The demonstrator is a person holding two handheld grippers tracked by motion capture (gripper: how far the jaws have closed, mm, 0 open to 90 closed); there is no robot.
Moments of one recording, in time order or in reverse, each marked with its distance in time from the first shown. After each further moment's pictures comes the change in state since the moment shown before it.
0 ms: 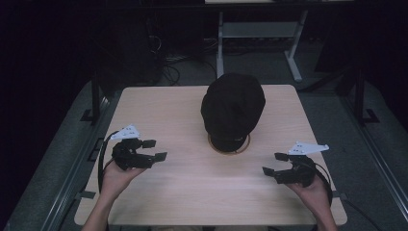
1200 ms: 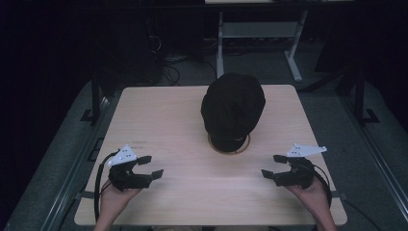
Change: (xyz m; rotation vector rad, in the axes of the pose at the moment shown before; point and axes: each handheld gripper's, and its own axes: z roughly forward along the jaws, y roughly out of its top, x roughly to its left) left arm -0.022 -0.056 -0.005 -0.014 0.071 0.026; right arm 0.005 -0.003 0.003 0.018 0.015 -0.011
